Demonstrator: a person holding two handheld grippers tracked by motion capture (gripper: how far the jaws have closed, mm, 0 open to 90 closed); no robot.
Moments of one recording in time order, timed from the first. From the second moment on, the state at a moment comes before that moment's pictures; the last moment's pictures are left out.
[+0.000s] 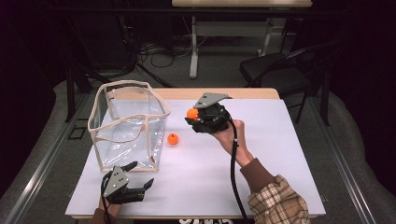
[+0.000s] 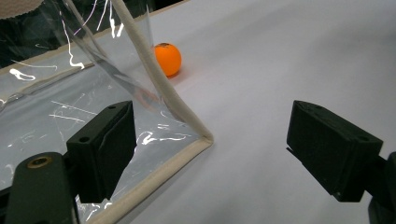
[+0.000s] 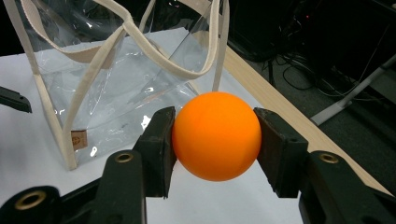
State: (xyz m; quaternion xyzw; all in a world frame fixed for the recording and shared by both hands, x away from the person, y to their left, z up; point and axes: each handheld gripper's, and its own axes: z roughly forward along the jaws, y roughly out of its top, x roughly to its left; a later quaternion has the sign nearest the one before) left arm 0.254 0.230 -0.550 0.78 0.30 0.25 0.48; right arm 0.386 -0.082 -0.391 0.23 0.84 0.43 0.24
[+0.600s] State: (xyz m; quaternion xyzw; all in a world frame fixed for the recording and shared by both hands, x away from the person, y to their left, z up) left arm 0.254 0.229 -0.550 0.78 0.30 0.25 0.48; right arm 0.391 -0.072 -0.378 0.23 0.84 0.44 0.24
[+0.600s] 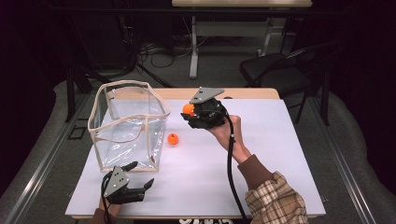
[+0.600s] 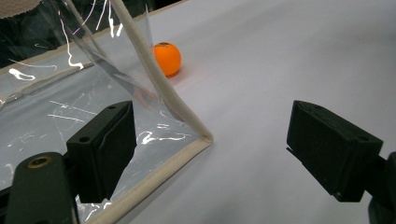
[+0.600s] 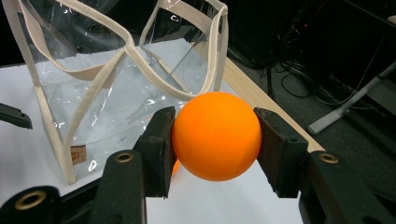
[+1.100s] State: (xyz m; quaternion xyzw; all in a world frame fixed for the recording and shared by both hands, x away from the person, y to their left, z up) left arm 0.254 0.229 -0.550 0.78 0.30 0.25 0.48; right arm 0.401 -0.060 -0.376 0.22 0.84 0.44 0.24
